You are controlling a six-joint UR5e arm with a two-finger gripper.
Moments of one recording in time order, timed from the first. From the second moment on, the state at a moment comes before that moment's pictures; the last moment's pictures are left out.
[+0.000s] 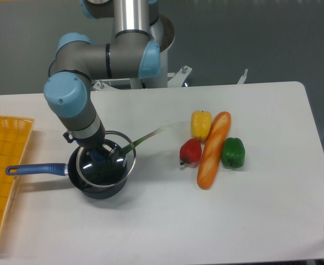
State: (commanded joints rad) arm 2.06 -1.90 -1.63 -1.22 1.66 0.63
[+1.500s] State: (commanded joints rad) arm 2.02 -1.96 -1.59 -1.20 1.71 0.59
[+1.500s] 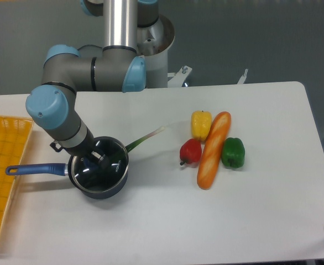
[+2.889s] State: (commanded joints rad) arm 2.00 -1.96 -1.60 -1.20 1.72 0.59
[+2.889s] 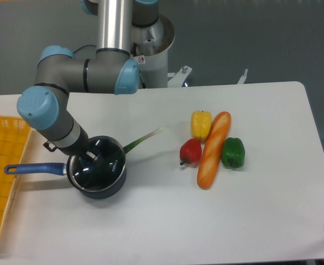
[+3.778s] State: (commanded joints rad) arm 2.00 -1.97 -1.60 -1.20 1.72 0.60
